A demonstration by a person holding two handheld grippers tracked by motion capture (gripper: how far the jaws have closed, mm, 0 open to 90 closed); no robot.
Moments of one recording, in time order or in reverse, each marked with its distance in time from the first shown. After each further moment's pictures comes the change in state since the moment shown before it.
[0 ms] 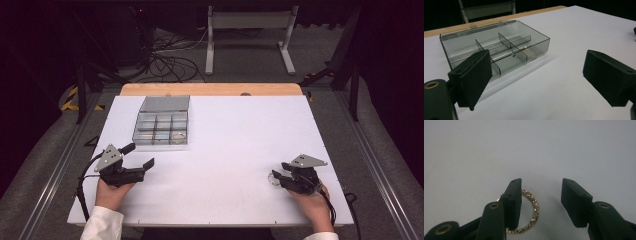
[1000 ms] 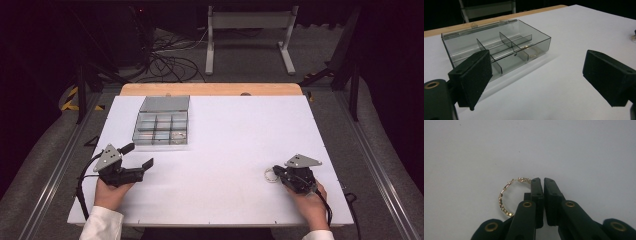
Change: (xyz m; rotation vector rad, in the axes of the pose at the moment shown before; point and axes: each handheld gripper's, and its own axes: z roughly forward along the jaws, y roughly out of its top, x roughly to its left) left arm 0.002 0.000 -0.001 0.003 0.004 0.003; right arm 0.009 0.006 0.005 0.008 -0.010 -0.029
